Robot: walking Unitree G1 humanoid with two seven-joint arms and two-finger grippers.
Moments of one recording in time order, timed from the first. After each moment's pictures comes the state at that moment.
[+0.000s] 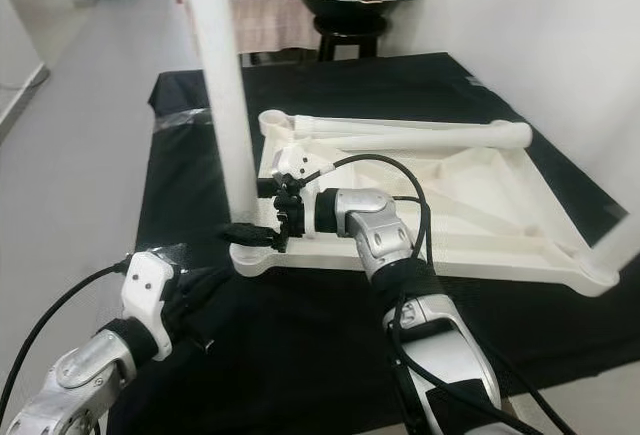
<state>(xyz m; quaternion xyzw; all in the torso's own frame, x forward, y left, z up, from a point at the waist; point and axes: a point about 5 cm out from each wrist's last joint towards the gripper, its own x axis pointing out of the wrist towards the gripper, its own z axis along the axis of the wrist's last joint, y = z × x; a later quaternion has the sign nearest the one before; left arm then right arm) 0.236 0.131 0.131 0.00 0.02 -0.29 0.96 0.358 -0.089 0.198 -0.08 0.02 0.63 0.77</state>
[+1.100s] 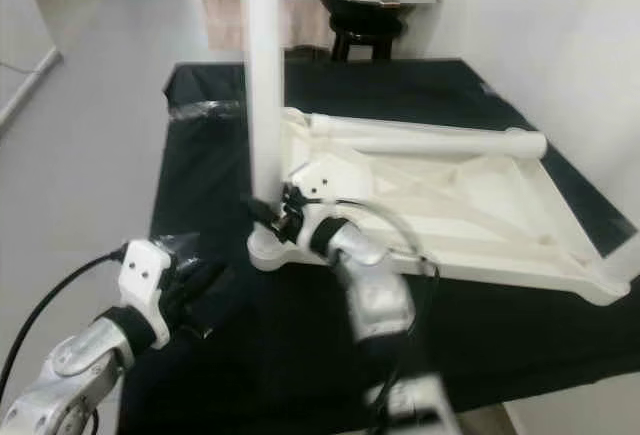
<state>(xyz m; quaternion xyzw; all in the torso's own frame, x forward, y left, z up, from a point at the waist) 0.236 0.132 0.132 0.00 0.02 -0.29 0.96 0.300 -0.110 0.151 -0.05 0.01 0.26 0.96</state>
